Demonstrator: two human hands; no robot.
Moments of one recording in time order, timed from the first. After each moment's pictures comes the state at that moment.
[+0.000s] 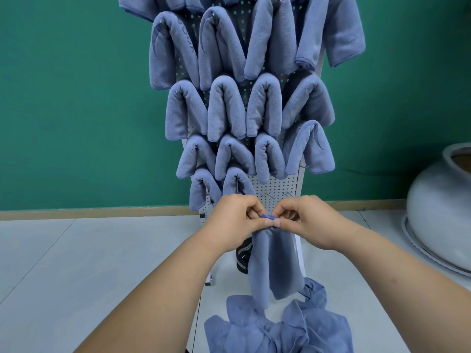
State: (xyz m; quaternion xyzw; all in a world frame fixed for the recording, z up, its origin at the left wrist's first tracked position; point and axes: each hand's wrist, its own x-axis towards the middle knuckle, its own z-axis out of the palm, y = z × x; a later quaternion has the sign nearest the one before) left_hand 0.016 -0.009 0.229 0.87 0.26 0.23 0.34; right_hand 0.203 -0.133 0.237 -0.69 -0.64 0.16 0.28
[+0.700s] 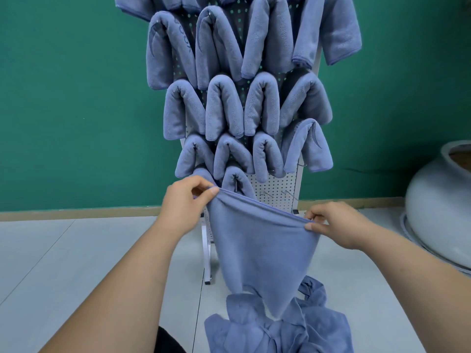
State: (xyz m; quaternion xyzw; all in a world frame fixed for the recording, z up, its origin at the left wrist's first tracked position) left_hand -0.037 0.052 0.235 0.81 0.35 0.37 0.29; right_hand 0.272 -0.154 0.198 -0.80 -0.57 0.11 0.15
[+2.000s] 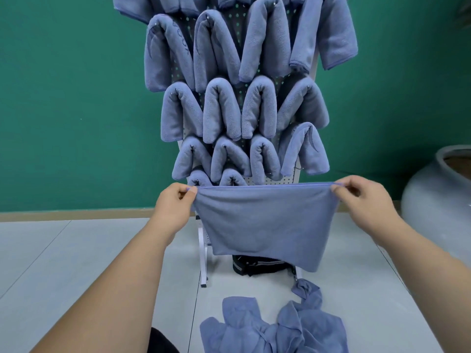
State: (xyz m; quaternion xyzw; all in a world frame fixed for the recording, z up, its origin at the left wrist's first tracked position) left_hand -0.038 0.076 0.215 0.70 0.47 0.36 0.41; right_hand 0.287 -0.174 0.231 -0.77 -0.39 0.06 0.50
